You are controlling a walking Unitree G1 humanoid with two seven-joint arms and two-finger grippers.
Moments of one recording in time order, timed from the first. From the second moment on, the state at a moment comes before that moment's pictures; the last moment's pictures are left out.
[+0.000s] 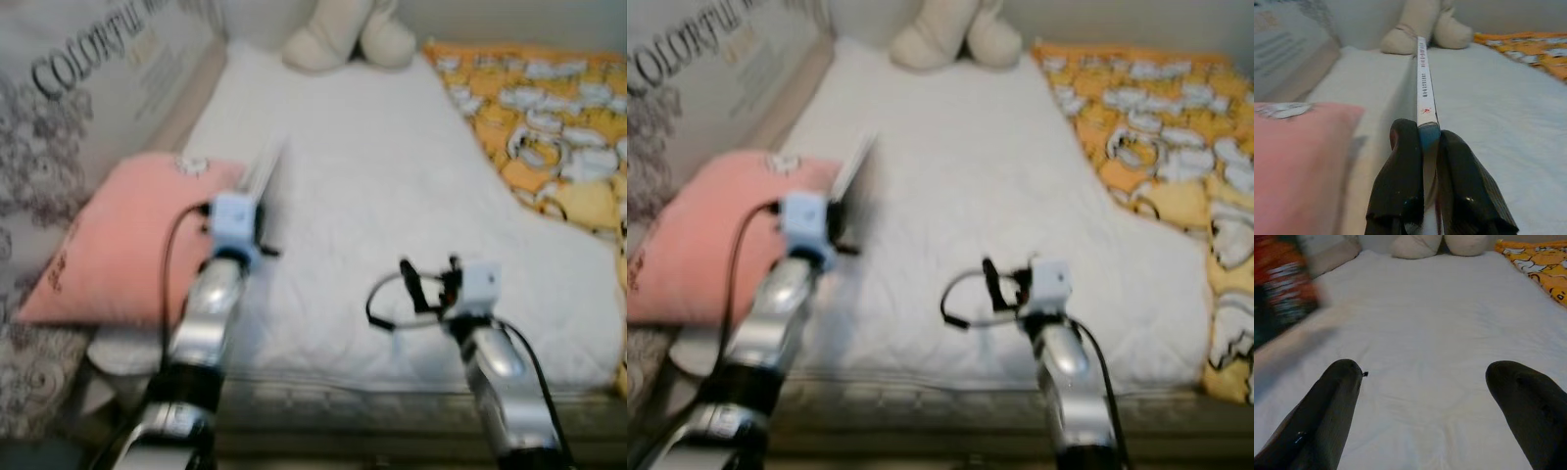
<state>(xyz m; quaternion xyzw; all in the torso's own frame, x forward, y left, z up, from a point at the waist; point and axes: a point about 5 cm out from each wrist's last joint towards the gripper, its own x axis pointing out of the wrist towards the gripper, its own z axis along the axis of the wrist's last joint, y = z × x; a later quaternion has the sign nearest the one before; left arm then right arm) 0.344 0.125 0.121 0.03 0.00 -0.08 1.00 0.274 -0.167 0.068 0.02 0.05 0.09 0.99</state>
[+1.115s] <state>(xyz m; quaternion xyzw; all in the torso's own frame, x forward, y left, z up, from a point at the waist) 0.367 0.148 0.083 -0.37 0.12 0.11 0.91 0.208 -0.158 0.077 0.02 0.13 0.20 0.97</state>
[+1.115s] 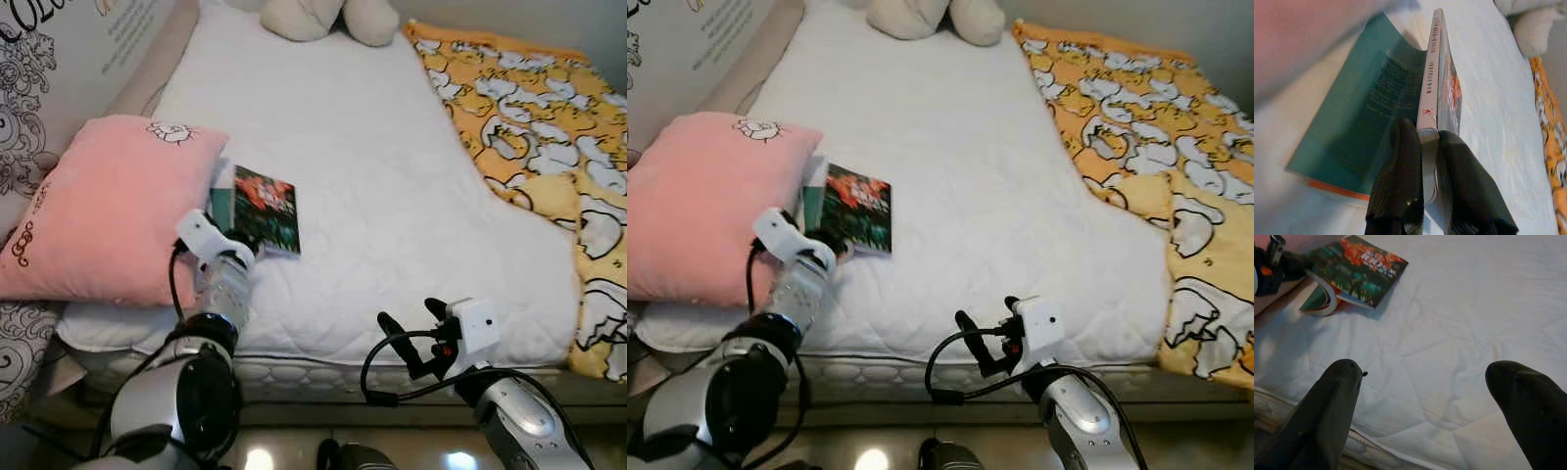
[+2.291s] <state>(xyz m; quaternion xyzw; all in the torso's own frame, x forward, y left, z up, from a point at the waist) 0.354 0.153 0.153 -0.49 0.05 0.06 0.87 0.216 -0.146 0.067 0.04 0.14 0.22 0.96</state>
